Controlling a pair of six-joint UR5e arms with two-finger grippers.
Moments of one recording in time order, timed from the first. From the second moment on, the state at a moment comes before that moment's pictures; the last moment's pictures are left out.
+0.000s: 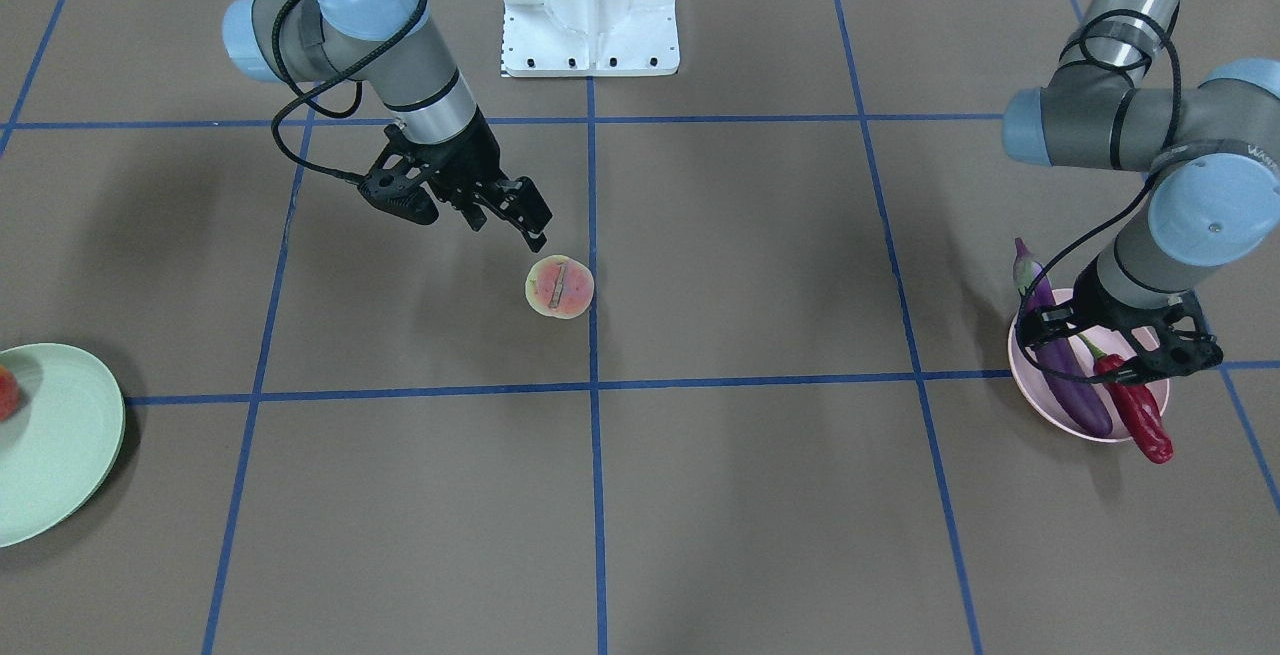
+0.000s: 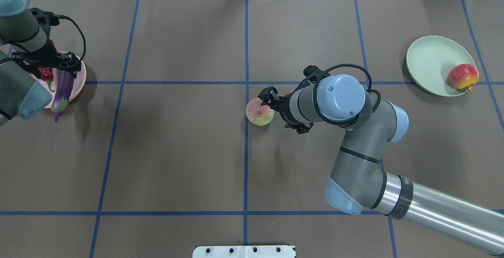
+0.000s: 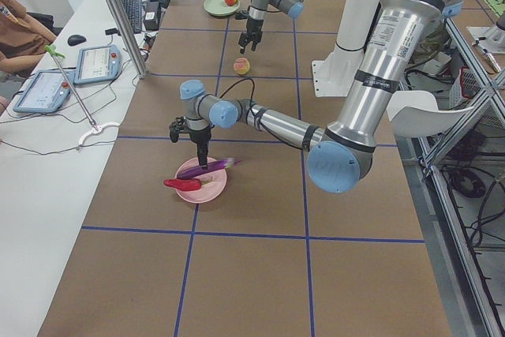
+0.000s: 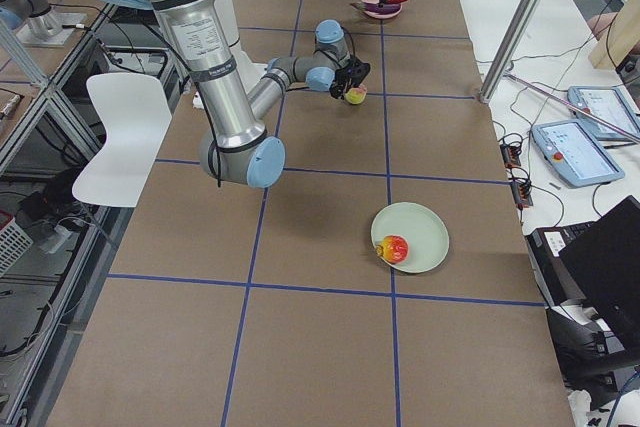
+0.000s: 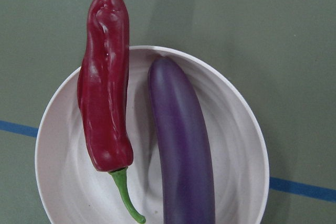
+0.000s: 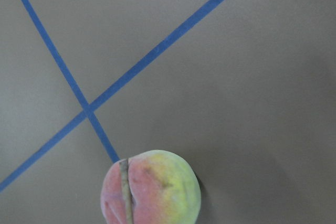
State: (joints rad) left arm -1.03 -1.92 -1.51 -1.60 -2.06 -0.77; right arm 0.51 -1.04 1.67 -1.12 1.72 1.98
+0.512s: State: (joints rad) left arm -1.03 -1.92 -1.53 -1.60 -2.06 -0.81; right arm 0.48 -0.99 1.58 -1.06 1.63 2.05
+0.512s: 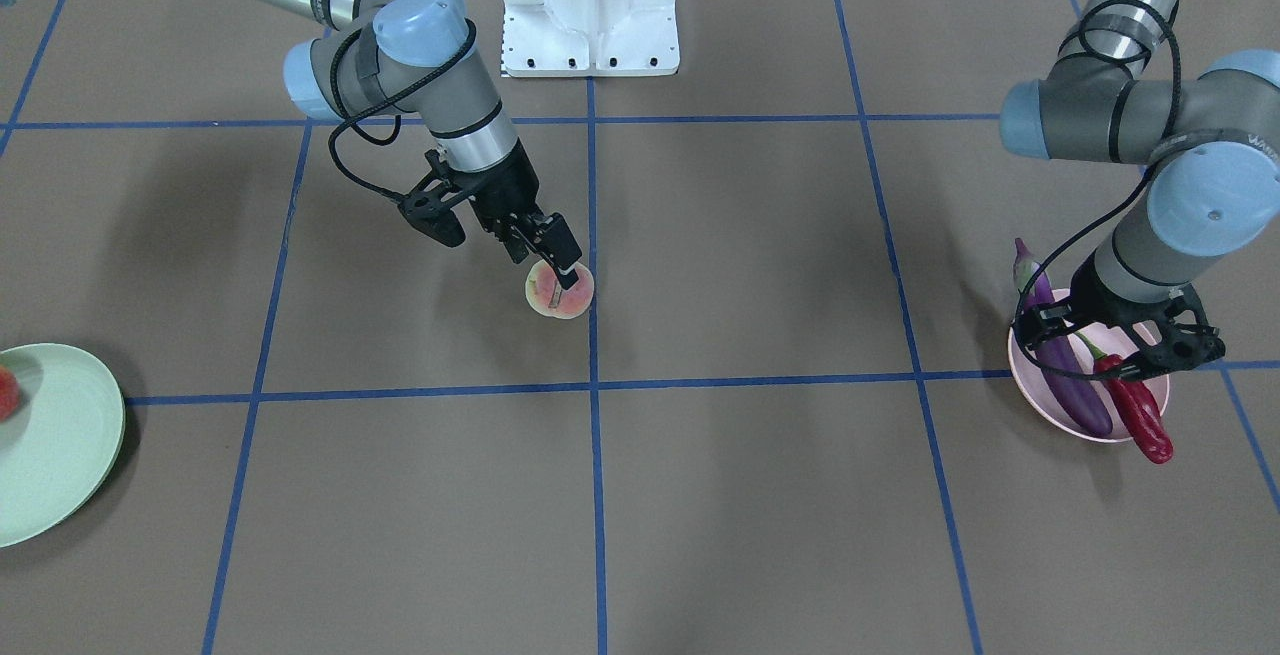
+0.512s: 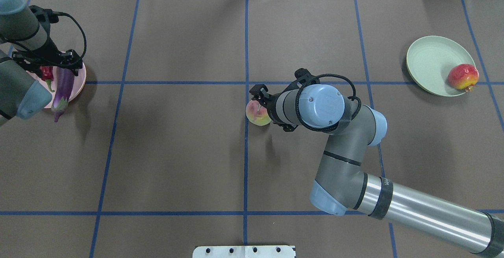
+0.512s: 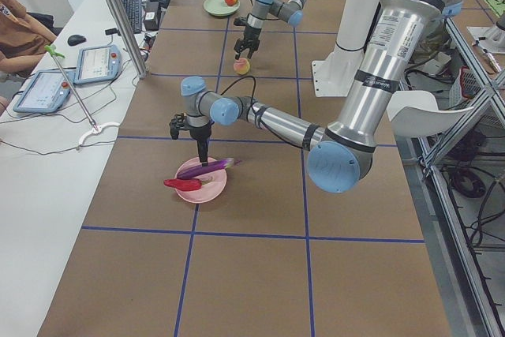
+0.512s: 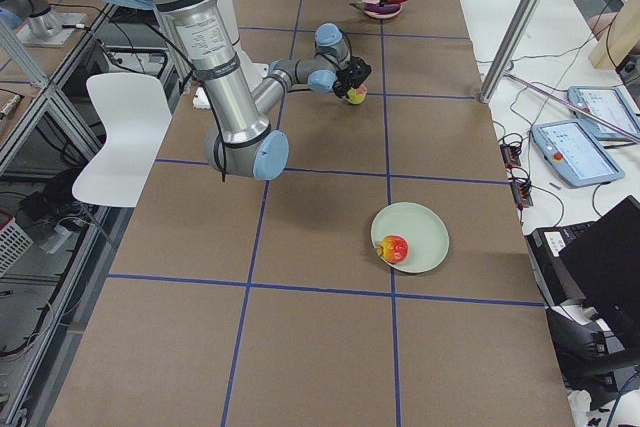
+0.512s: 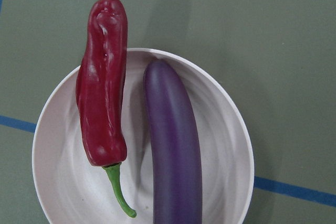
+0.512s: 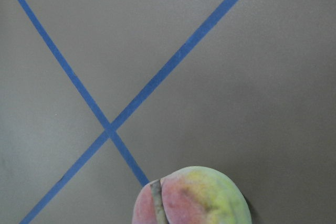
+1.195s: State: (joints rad) left arm -1.02 -1.92 -1.53 -1.60 -2.06 -0.82; right arm 0.47 -0.97 1.52 -1.02 1.63 2.06
